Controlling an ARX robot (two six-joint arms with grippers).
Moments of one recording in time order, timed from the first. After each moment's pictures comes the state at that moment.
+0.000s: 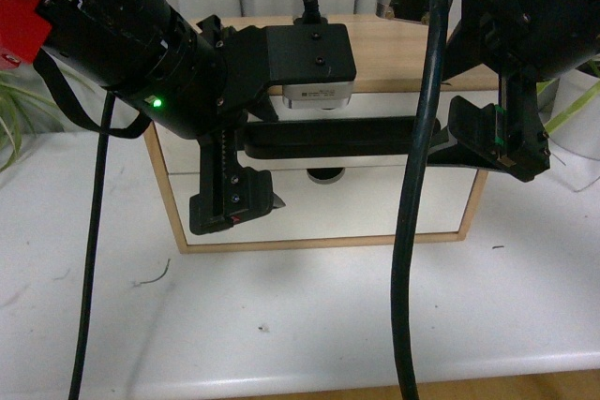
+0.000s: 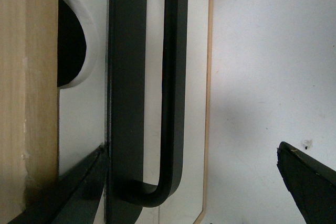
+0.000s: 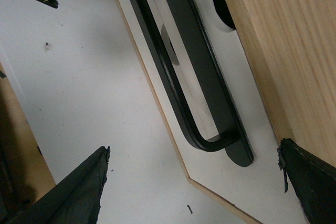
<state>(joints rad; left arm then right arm) -0.36 1.87 1.29 -0.28 0.19 1.13 0.25 1.83 1.38 -0.47 -0.34 -1.02</state>
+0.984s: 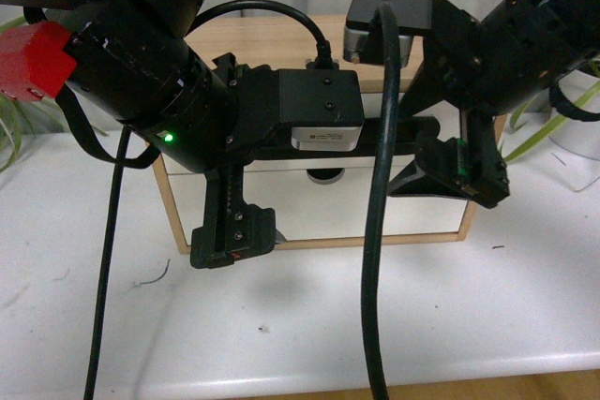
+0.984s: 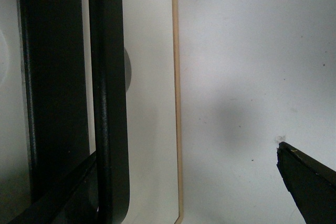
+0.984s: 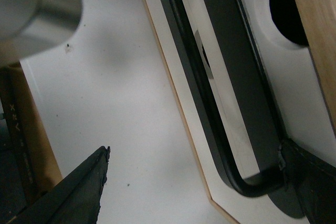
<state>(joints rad) -0.38 1.91 1.29 -0.34 0.20 1.16 0.28 1.94 1.45 -0.52 -0.38 -1.04</state>
